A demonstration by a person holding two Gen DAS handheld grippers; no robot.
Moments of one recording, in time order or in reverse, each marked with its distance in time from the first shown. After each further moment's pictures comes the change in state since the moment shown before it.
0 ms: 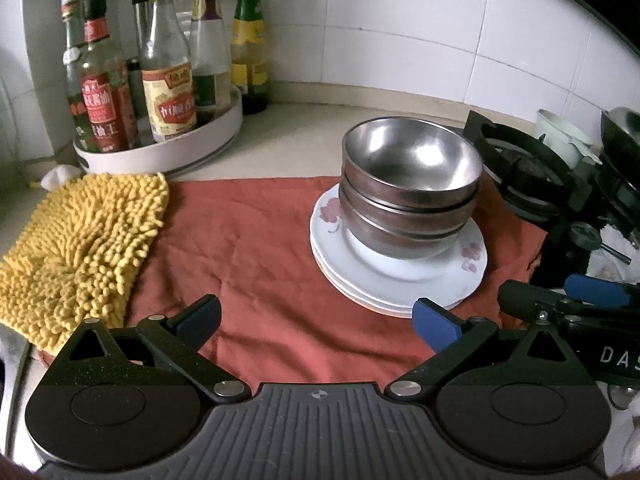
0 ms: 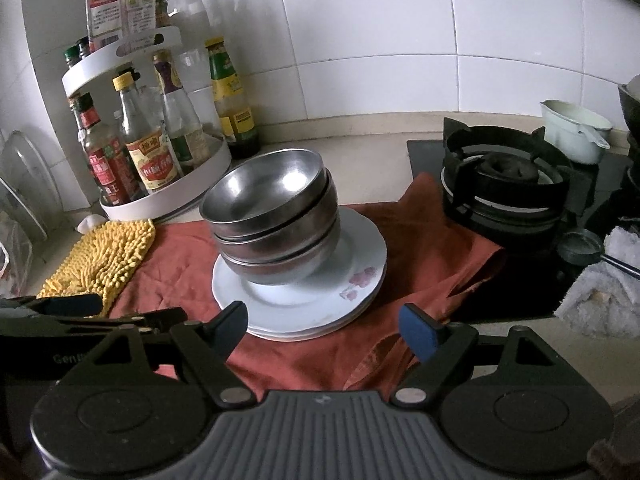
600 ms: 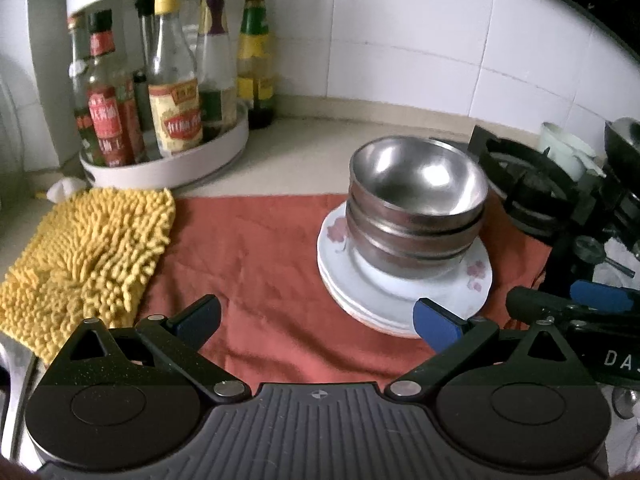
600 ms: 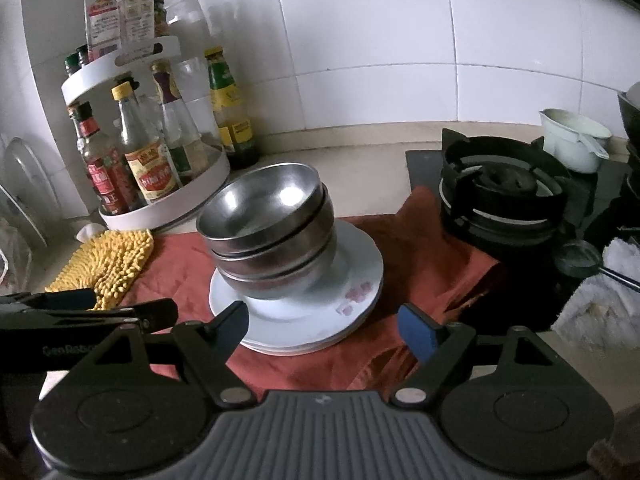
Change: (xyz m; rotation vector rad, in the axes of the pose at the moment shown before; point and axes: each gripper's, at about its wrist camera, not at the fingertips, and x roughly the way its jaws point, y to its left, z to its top) left arm 0.000 0.005 0.005 -0.001 -0.028 0.013; right arm 0.000 -0.003 0.006 -0.002 -0.025 0.000
